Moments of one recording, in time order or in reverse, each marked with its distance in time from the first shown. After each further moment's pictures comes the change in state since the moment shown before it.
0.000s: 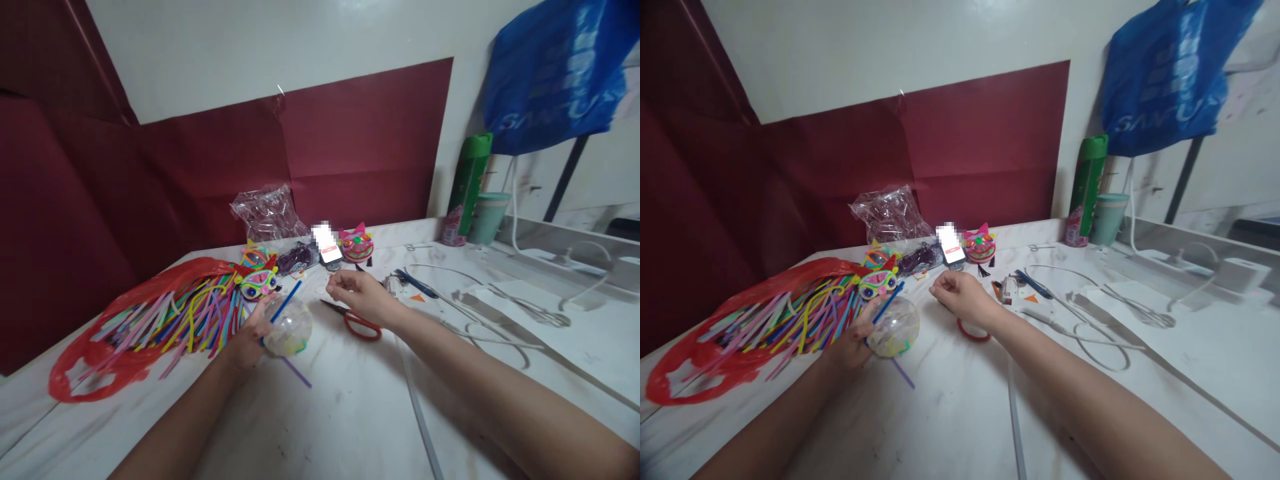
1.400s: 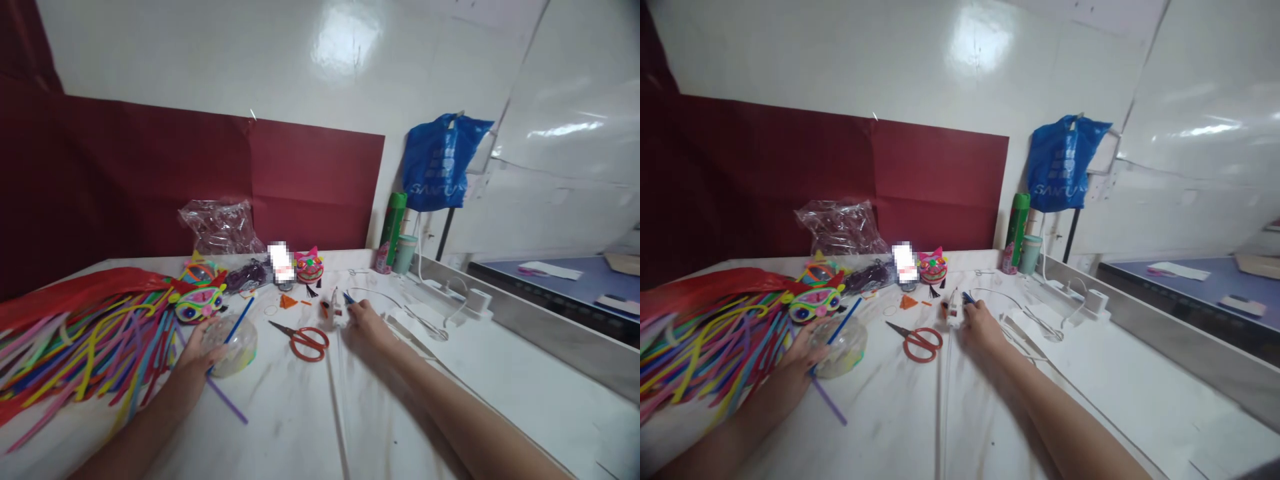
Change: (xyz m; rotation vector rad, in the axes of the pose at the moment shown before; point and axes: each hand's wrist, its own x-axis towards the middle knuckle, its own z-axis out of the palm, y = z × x) left_hand 0.011 -0.016 0.016 0.174 0.375 0.135; right_hand -0.054 0.088 -0.089 -0.869 0.188 0.347
